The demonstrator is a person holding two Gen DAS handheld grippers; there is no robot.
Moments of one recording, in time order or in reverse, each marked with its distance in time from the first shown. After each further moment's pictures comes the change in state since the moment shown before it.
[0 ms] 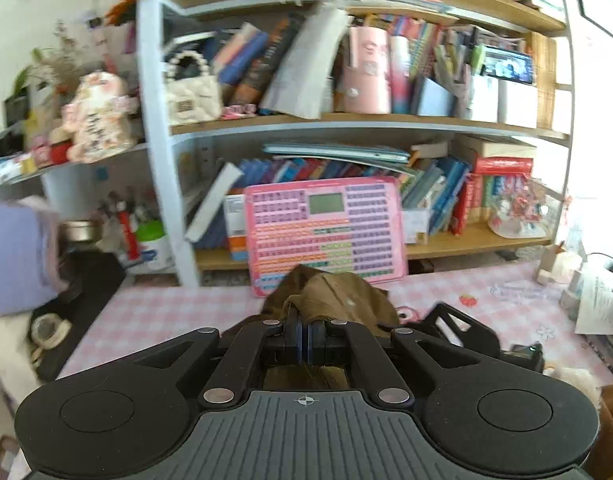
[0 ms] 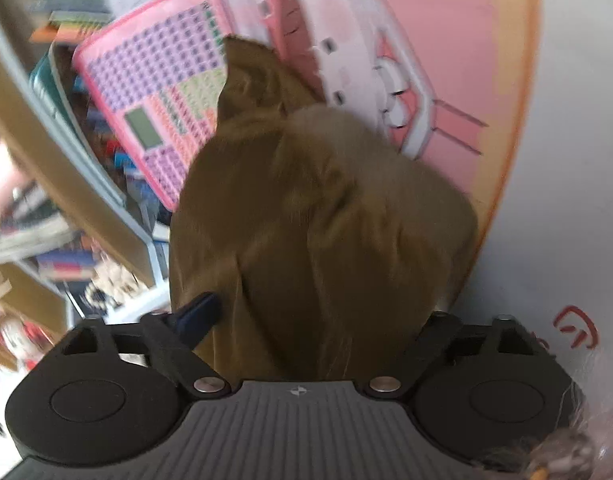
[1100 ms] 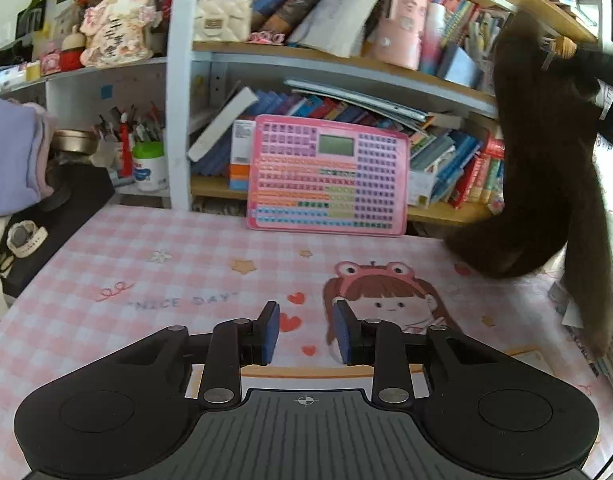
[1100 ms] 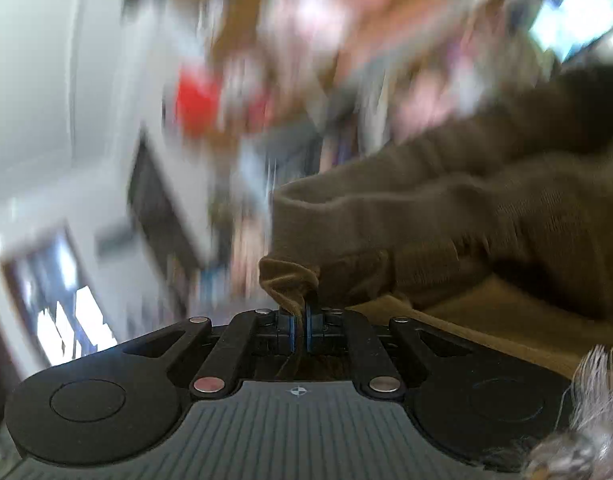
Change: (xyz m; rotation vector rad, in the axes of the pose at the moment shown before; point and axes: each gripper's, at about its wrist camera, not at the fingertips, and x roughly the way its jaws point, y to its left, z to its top) left arm 0.031 0.034 -0.060 -0.175 0.117 -0.091; right arm -0.074 0.244 -0.152 -1.625 -0.012 0.064
